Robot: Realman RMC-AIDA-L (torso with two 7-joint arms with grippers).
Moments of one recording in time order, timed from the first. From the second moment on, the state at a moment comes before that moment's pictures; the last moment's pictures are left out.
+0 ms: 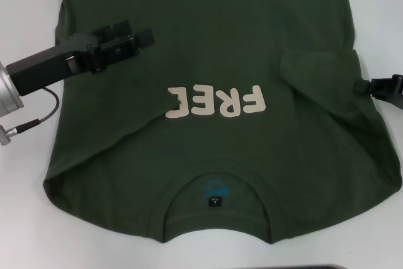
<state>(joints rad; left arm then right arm) -0.47 -2.15 0.54 0.61 1.86 1.60 -1.60 0.41 1.99 -0.36 -0.55 -2.24 -1.45 2.07</state>
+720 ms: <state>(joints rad) -0.48 -2.16 0.54 0.60 1.85 1.60 -1.60 0.40 2.01 -0.35 -0.63 -2.23 -1.64 2.06</state>
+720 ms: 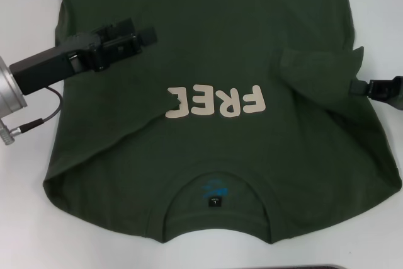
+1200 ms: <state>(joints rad) -0.48 -2.16 0.54 0.59 1.85 1.60 -1.61 0.37 2.03 -0.40 -0.62 -2.23 -1.68 2.03</state>
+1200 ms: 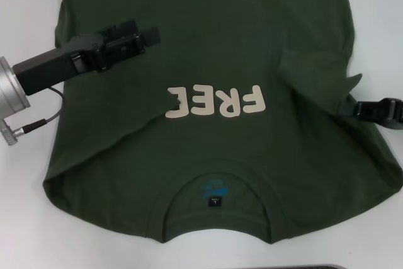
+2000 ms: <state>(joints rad) -0.48 -2.16 0.54 0.58 1.86 1.60 -1.60 0.41 2.04 -0.47 -0.61 -2.23 -1.67 2.04</state>
